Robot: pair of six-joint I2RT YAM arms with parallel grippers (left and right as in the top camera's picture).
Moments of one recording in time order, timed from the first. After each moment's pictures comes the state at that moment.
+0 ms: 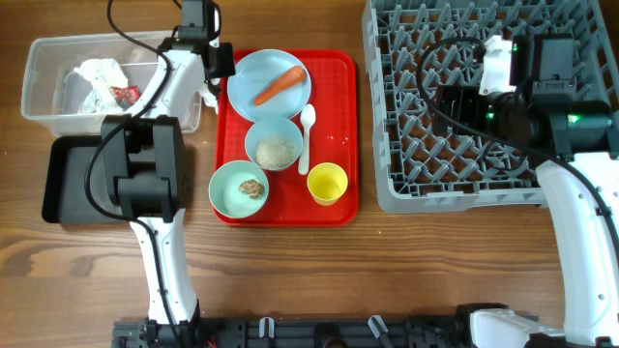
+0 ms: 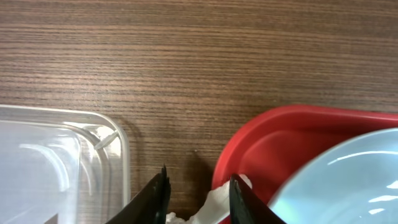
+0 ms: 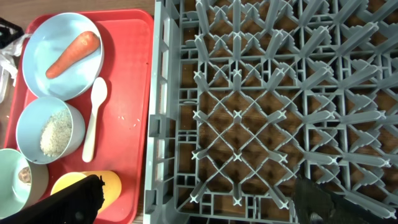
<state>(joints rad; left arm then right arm) -0.07 2.34 1.85 -0.54 -0.07 -0.13 0.04 1.40 1.45 -1.04 -0.15 0.07</state>
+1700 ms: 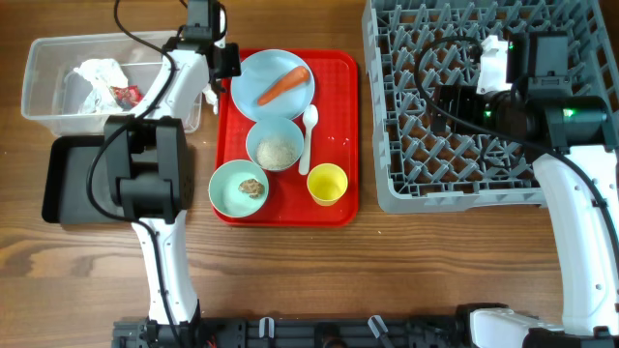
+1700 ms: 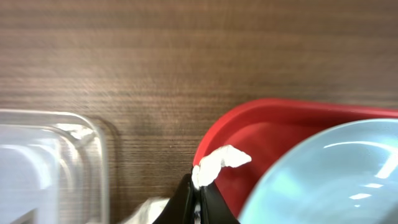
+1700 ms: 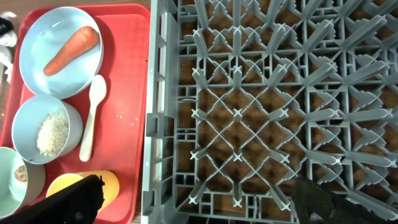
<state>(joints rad) -0.09 2.32 1.85 -0.55 -0.05 -0.13 0.04 1.43 1.45 -1.04 -0.15 0.07</state>
